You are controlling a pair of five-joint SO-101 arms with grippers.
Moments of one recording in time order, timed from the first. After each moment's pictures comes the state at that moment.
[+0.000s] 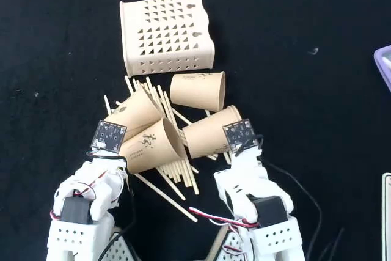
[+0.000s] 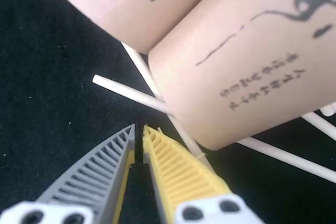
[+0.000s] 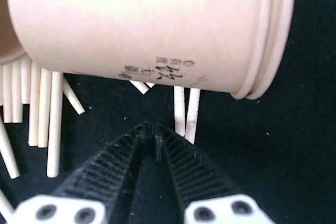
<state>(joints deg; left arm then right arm) 0.7 -104.0 96.2 72.8 -10.3 -13.7 -103.2 96.7 74.5 1.5</state>
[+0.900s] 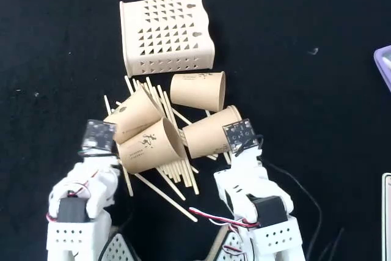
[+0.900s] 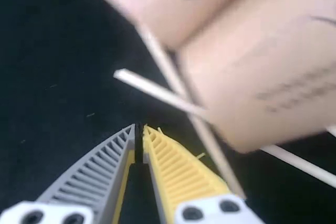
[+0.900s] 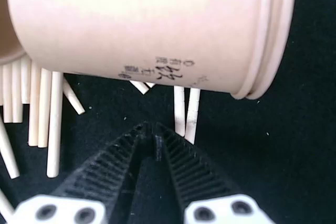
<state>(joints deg) -6.1 -104.0 96.2 72.8 -10.9 -13.7 -103.2 96.6 74.5 1.5</state>
